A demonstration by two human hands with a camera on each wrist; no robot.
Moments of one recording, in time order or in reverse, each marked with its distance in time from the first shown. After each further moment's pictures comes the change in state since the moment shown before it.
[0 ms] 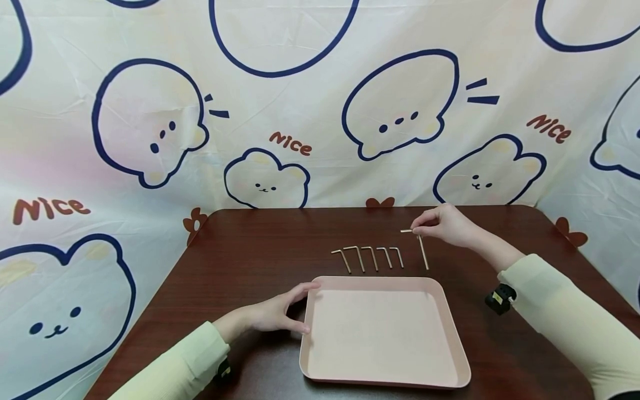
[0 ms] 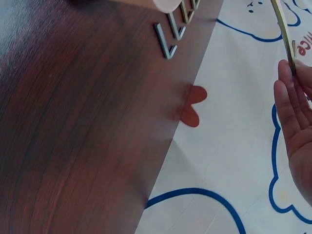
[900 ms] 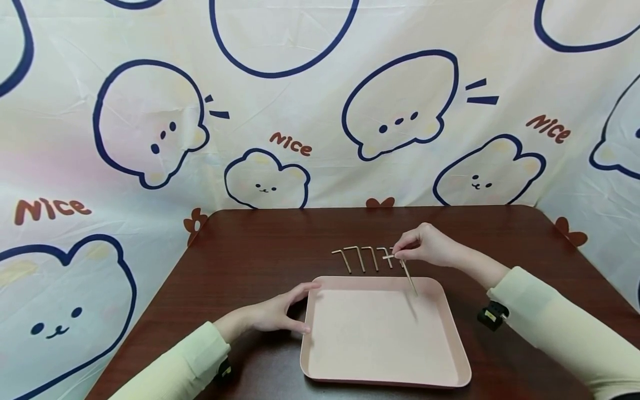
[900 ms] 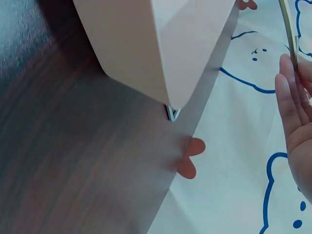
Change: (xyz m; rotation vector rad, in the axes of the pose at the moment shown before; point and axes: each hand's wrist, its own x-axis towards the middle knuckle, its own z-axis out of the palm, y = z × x) left_hand 0.000 0.000 -0.001 0.003 -0.004 0.010; right_hand -0.005 -0.022 0.041 0.093 -0.136 -0.199
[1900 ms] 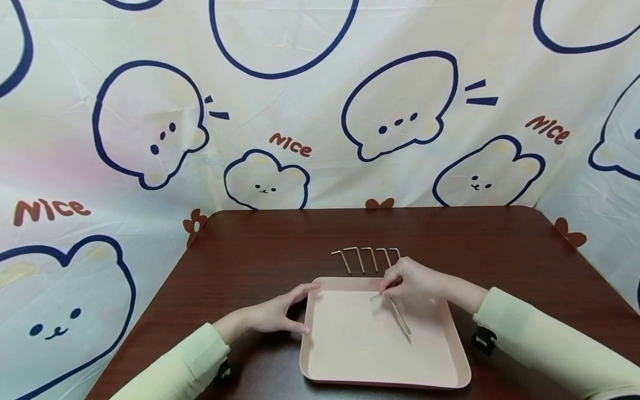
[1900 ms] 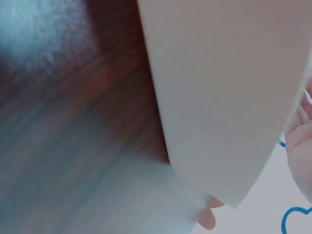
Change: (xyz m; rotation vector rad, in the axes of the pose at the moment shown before) left_hand -0.001 0.000 0.001 0.003 0.011 -0.009; right_hand -0.009 0.004 0.063 0.100 -0.181 -0.139
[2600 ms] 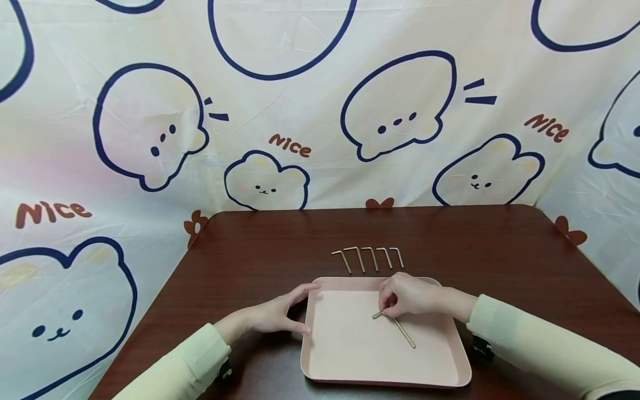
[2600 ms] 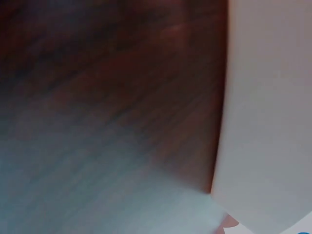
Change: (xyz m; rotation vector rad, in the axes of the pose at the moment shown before) left_hand 0.000 0.001 0.000 -0.006 -0.002 -0.002; right_hand -0.003 0.010 0.027 -0.188 -0.076 0.007
